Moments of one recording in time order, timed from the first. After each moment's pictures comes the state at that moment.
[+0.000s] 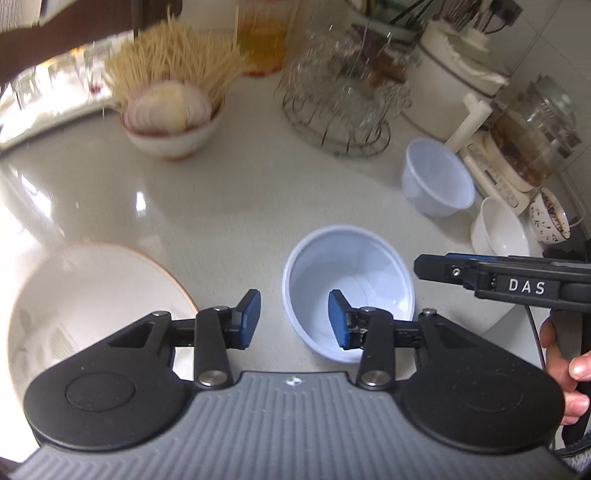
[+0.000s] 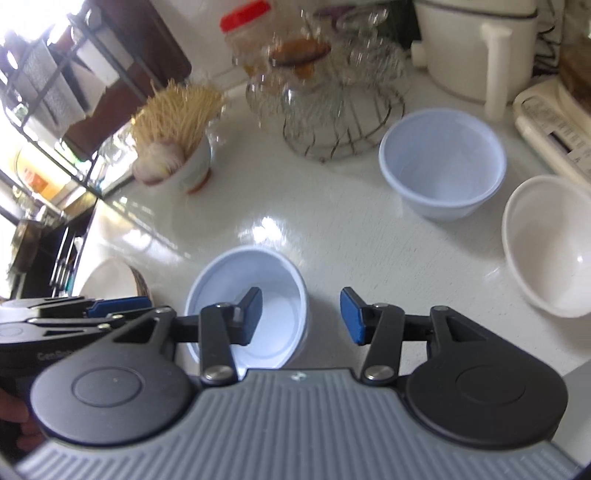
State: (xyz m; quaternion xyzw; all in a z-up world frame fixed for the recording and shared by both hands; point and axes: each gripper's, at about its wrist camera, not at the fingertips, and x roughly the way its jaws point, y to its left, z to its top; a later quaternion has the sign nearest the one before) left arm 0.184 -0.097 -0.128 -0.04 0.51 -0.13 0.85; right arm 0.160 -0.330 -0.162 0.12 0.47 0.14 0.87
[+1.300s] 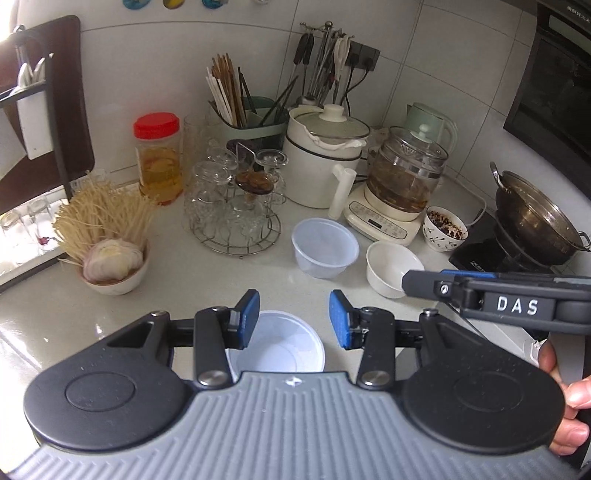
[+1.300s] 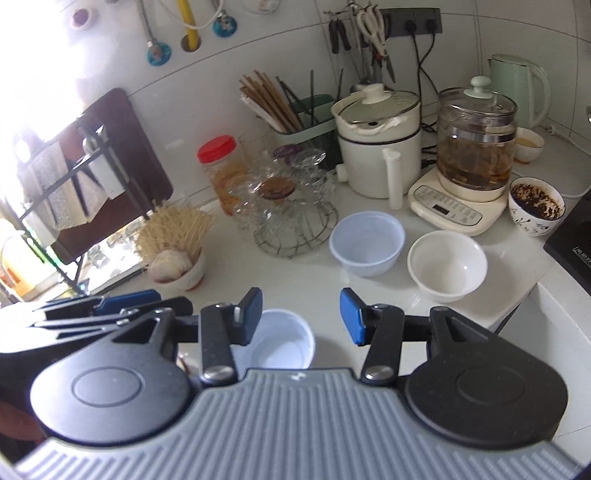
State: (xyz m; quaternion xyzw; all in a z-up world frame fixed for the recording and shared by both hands) left arm 0.134 -0.101 -0.022 0.01 0.37 -0.29 0.88; right arm 0.044 -0.301 -0.060 0.15 0.31 -0.03 0.94
